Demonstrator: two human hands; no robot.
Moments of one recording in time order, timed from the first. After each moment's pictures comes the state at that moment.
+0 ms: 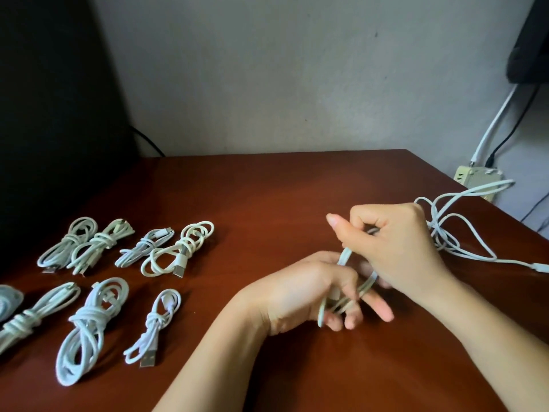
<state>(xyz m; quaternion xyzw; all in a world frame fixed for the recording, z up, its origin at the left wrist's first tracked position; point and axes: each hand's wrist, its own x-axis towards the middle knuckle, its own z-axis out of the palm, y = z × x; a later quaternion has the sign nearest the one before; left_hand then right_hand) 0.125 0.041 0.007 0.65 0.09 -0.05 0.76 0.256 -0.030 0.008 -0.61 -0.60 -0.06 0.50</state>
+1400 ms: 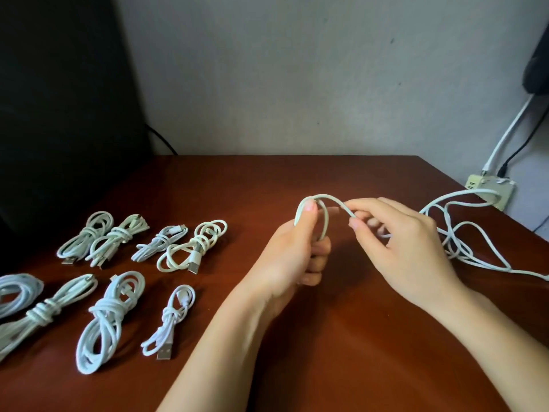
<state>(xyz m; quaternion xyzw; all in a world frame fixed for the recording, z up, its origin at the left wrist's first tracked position) 0.119 0.057 0.006 0.60 0.20 0.23 0.74 0.260 -0.028 0.001 -0.65 -0.61 -0.19 0.41</state>
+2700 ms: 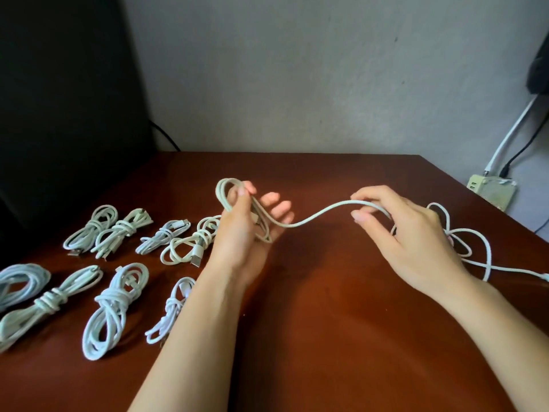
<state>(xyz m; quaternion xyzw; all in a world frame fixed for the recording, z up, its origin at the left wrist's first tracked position) 0.106 0.093 0.007 0.34 0.22 0.46 0.79 0.269 -0.030 0.008 -0.67 -0.62 -0.16 0.38</state>
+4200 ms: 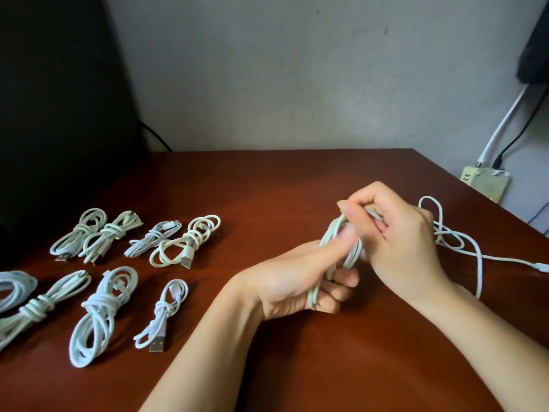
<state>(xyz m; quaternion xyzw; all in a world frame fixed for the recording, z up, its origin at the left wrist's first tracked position) 0.119 0.051 0.004 0.60 0.08 -0.03 0.80 0.244 -0.028 0.008 -0.58 -0.60 -0.18 0.51</state>
